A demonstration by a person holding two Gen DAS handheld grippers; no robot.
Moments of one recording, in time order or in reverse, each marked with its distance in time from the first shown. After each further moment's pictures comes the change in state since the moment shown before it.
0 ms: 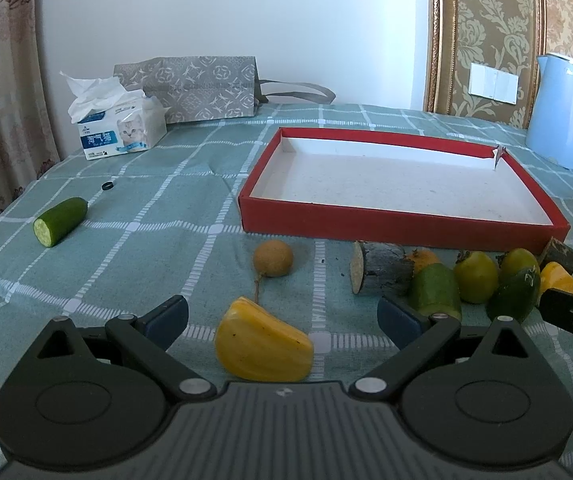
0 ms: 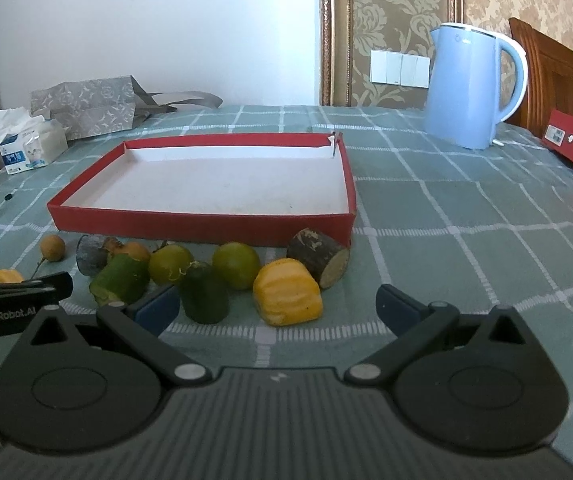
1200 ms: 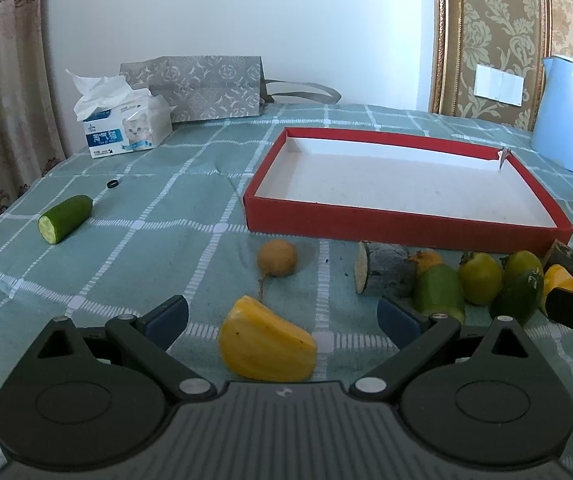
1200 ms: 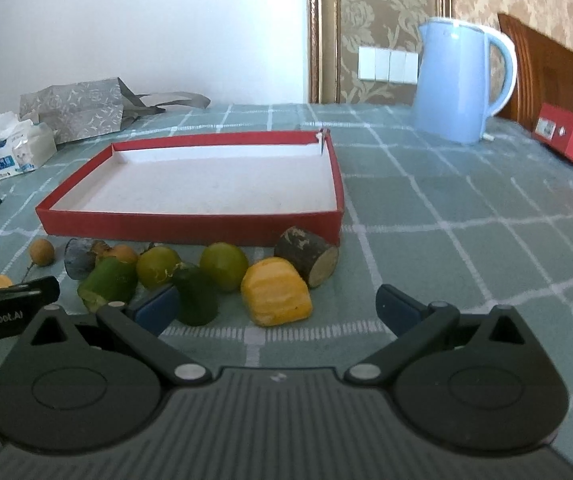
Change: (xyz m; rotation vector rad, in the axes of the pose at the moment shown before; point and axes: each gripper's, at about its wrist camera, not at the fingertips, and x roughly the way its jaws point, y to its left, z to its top) left arm 0.000 0.000 -0.001 -0.009 -0.003 0.012; right arm 0.002 -0.001 -0.002 0.011 -0.010 -0.032
